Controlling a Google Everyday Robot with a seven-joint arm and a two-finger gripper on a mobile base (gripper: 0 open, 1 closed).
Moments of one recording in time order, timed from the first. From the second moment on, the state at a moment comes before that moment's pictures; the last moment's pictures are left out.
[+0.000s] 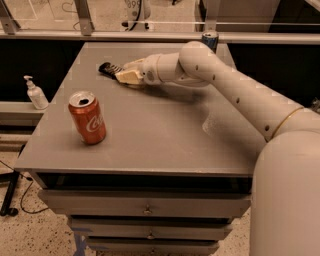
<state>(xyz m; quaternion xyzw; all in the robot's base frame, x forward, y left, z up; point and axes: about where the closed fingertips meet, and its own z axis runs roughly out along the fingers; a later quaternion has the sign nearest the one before) 0.768 0.103 0.840 -0.44 0.68 0.31 0.50</state>
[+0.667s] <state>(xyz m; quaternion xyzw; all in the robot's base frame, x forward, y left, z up) 0.733 0.035 0.895 -0.46 0.69 0.23 0.52</state>
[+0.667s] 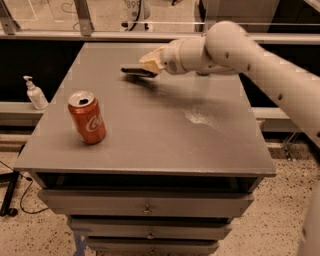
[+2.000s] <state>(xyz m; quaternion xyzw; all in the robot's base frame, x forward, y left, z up) 0.679 -0.092 0.885 -0.40 0.76 0.16 0.49</state>
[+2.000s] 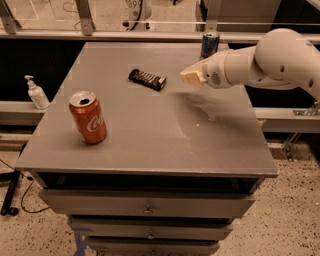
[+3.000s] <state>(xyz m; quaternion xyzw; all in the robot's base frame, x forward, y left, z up) 0.704 -0.030 0.874 -0.44 0.72 0.23 0.48</state>
